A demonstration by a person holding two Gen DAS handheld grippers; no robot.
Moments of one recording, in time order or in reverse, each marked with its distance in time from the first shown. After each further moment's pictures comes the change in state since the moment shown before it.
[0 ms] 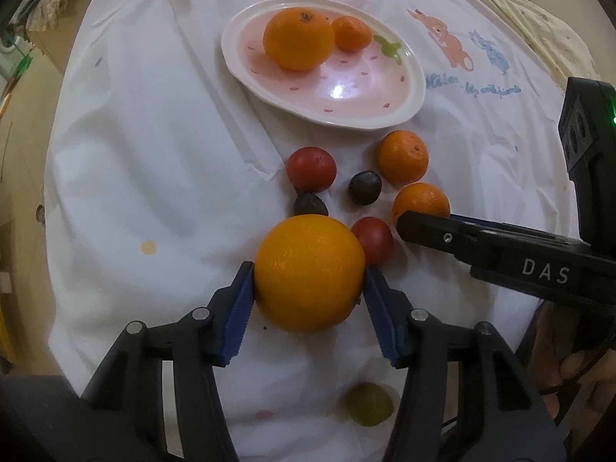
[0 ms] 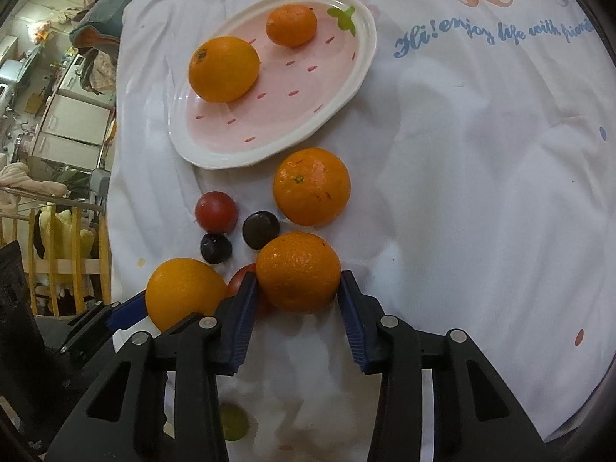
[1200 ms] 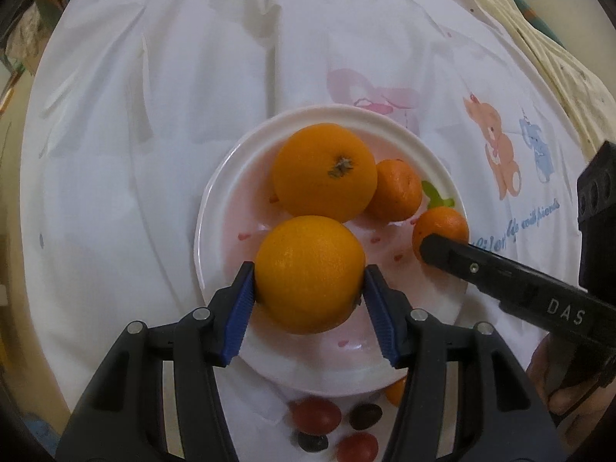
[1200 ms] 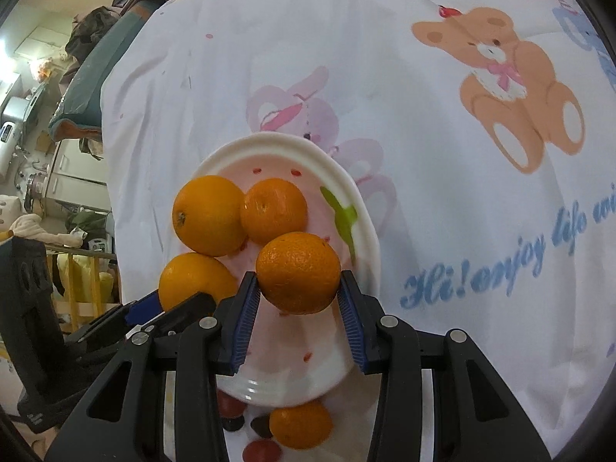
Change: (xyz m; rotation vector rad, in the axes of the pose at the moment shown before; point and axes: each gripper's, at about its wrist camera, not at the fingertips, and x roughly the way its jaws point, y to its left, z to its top) left arm 0.038 0.017 0.166 -0.071 -0.030 0.013; right arm 0.010 -0.025 0.152 0.051 -0.076 0.077
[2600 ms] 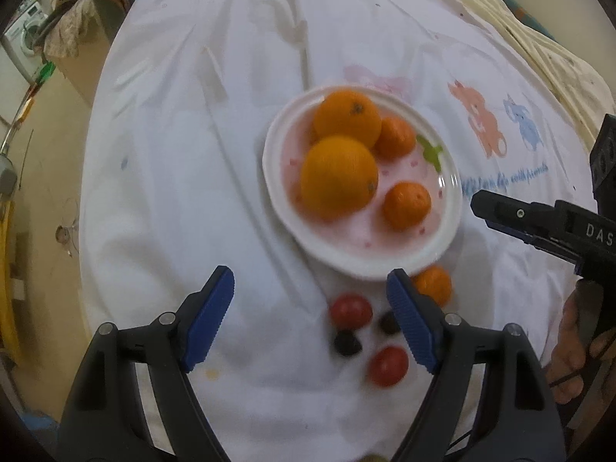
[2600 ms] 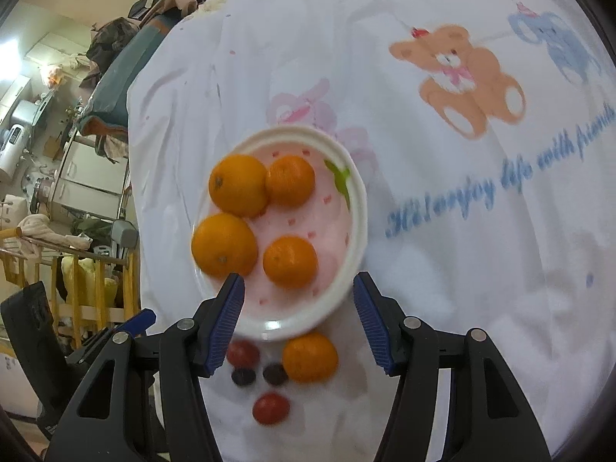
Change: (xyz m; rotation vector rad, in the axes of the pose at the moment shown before) left arm -0.059 0.007 -0.078 0.020 -0.050 0.054; right arm -0.050 0.009 -0.052 -0.001 -0.070 0.000
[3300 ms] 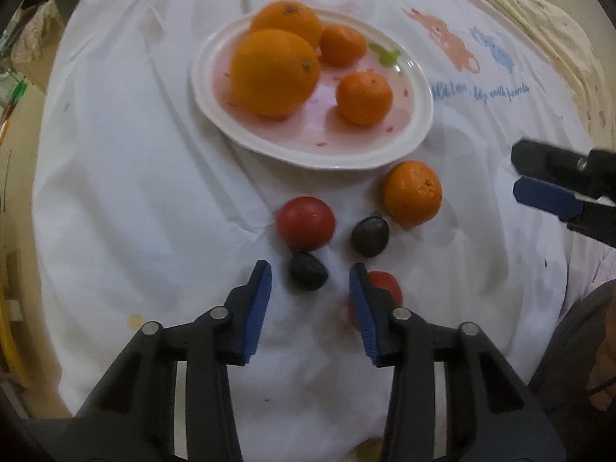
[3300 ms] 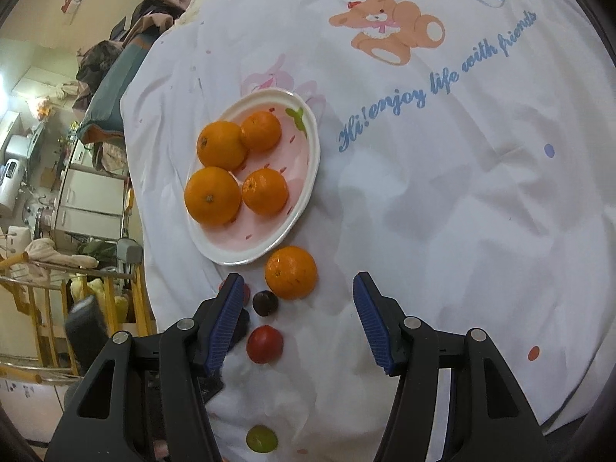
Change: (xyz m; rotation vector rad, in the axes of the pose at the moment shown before) left arm 0.039 -0.033 -0.055 0.129 0.063 -0.031; right arm -0.033 -0.023 -0.063 0.130 -0.030 0.013
